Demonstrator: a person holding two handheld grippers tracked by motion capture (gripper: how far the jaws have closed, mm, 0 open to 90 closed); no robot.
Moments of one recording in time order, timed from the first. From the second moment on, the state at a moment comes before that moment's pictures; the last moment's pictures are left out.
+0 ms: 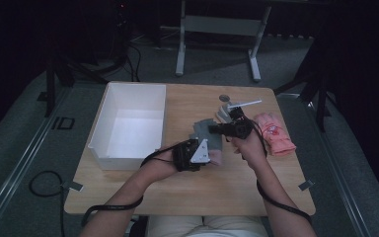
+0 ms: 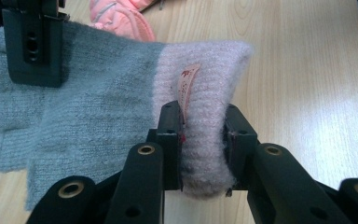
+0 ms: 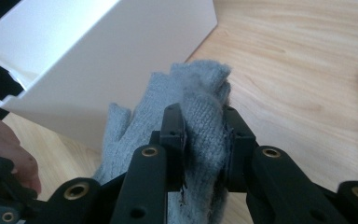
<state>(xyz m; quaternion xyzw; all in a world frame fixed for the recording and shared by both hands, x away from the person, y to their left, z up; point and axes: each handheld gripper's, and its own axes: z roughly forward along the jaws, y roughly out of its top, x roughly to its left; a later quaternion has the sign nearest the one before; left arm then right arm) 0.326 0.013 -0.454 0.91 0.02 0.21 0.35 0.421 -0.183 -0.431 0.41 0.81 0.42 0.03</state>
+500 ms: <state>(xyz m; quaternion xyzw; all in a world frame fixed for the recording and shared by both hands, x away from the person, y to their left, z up) 0.334 0.046 -0.408 0.92 0.03 0.23 0.32 0.435 -0.143 -0.389 0.39 0.81 0.43 0.04</state>
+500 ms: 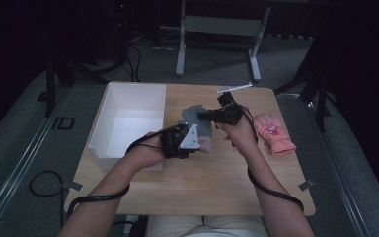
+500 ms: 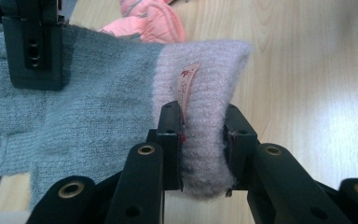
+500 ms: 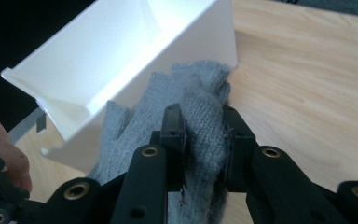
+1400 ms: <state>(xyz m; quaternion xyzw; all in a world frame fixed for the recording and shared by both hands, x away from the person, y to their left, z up) 0.335 0.137 -0.367 0.93 0.05 0.25 0.27 0.445 -0.044 -0.356 0.34 0.82 0.45 0.03</state>
